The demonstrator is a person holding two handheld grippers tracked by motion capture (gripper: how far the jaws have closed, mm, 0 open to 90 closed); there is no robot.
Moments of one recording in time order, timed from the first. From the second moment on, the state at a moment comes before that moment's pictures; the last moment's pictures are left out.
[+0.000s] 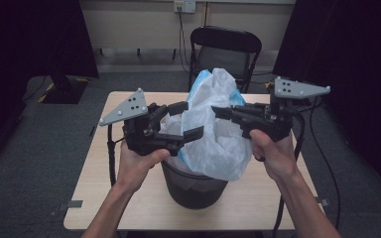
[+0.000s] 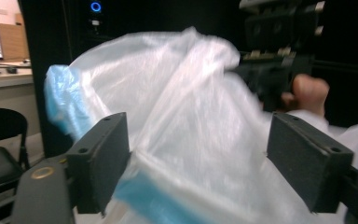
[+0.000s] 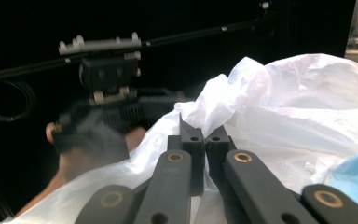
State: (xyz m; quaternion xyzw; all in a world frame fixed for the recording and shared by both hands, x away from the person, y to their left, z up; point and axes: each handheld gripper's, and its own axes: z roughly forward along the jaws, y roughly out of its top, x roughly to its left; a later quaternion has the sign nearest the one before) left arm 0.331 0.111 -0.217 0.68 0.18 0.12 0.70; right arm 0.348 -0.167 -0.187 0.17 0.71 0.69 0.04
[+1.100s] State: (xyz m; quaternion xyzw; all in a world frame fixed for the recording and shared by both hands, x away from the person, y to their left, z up) left arm 0.341 0.106 -0.198 0.71 0.15 0.11 0.67; right arm 0.339 -0.176 -0.186 0.19 0.70 0.68 0.09
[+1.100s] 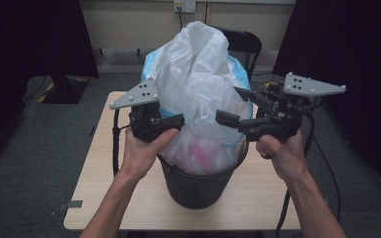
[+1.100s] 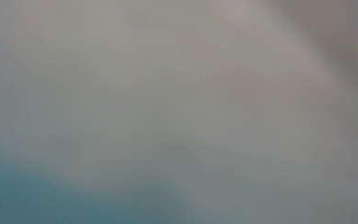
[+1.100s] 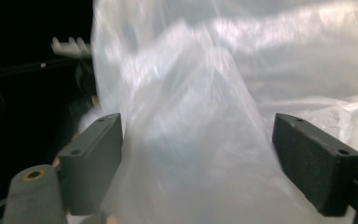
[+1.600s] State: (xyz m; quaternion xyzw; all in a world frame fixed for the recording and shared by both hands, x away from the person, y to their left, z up) left arm 0.332 0.094 -0.182 0.71 0.13 0.10 0.68; right arm 0.354 -0.135 -0.219 0.16 0.74 0.66 0.06
